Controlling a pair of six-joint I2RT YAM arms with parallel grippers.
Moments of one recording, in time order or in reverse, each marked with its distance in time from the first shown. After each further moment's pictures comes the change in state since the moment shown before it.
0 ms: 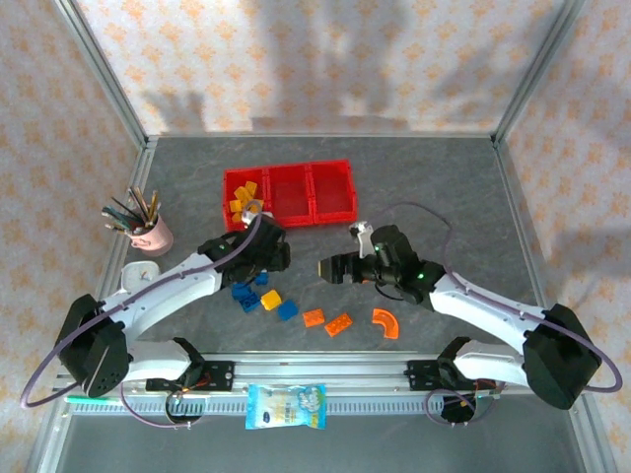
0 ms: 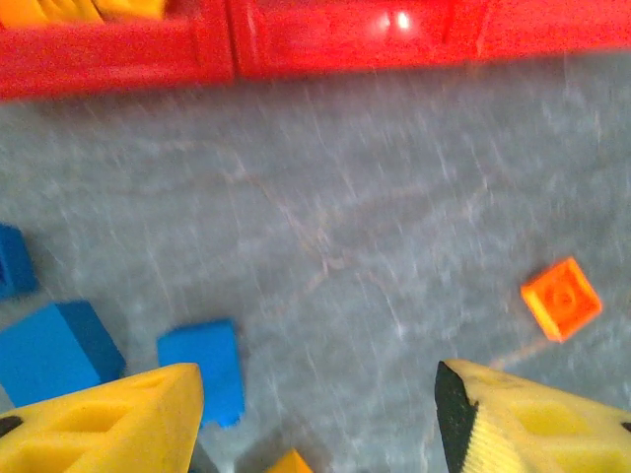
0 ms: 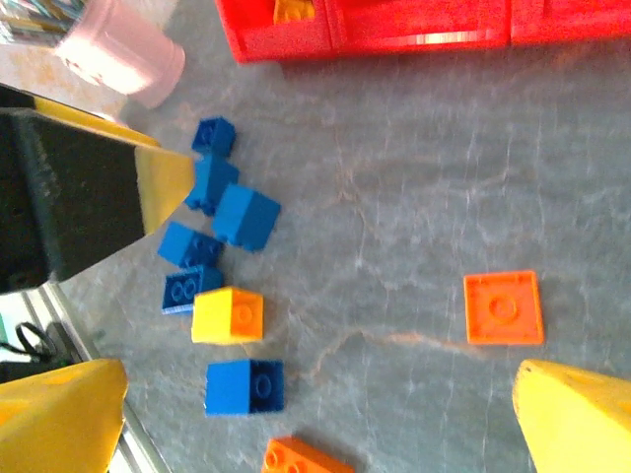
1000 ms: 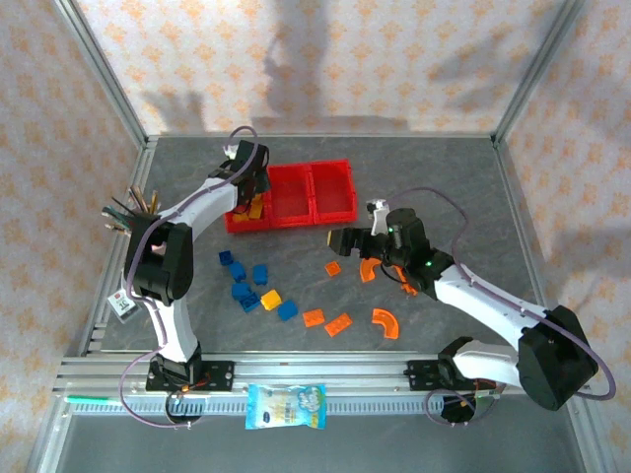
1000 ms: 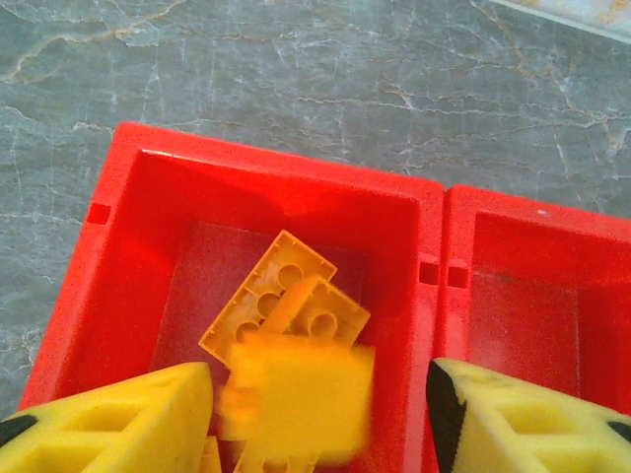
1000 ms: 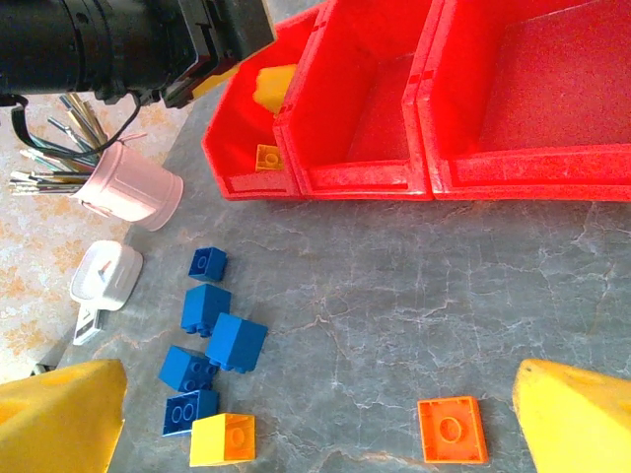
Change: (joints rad) left arm 0.428 0.609 0.559 0.195 -0.071 0.132; right arm -0.149 0.018 0.061 0.098 0.002 0.031
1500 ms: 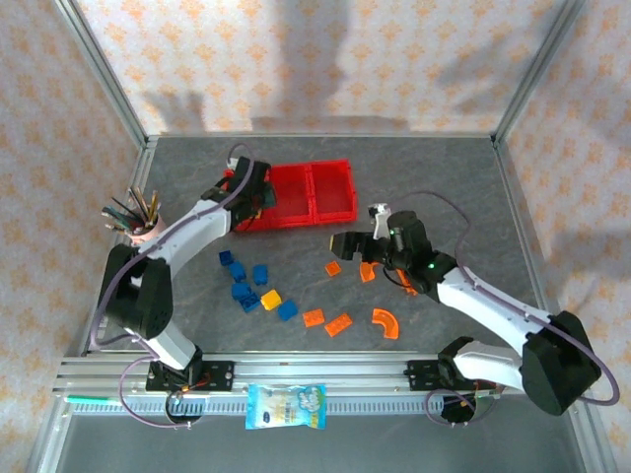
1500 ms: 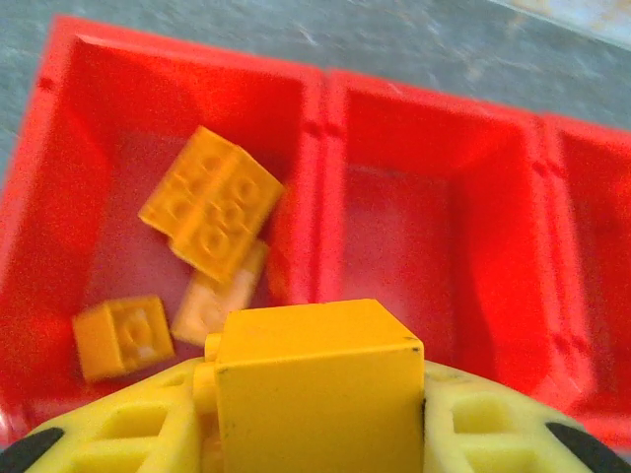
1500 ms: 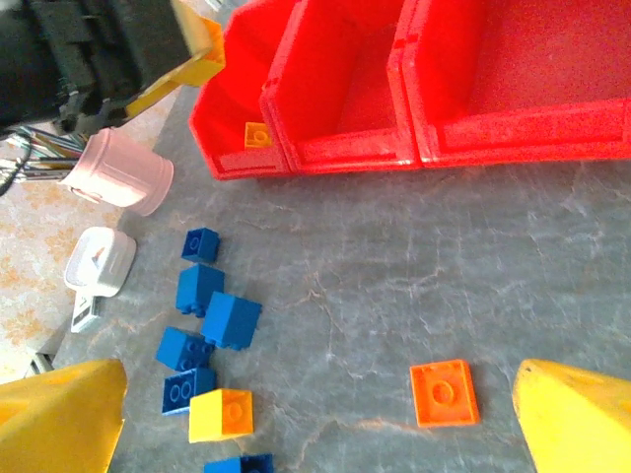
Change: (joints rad) left arm -0.070 -0.222 -0.191 0.019 0.092 -0.051; right arm 0.000 -0.016 -0.005 -0.048 -0.005 0.016
